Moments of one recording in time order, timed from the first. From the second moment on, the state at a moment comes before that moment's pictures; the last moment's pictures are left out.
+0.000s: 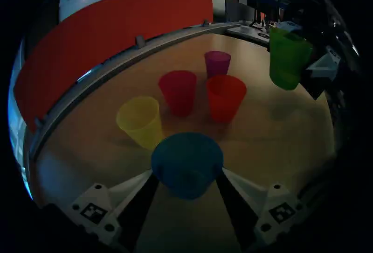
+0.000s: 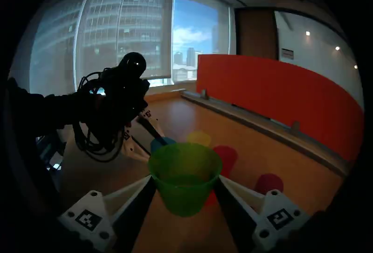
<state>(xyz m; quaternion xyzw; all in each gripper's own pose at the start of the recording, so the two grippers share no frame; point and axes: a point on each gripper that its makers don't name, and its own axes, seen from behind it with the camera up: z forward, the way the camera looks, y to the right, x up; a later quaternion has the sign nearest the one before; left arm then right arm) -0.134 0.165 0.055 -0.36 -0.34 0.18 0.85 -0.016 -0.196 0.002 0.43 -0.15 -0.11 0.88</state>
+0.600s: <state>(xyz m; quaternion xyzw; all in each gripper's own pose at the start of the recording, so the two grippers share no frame) -0.152 0.158 0.042 -0.36 -0.36 0.19 0.84 -0.032 -0.186 0.006 0.42 -0.17 -0.12 0.88</state>
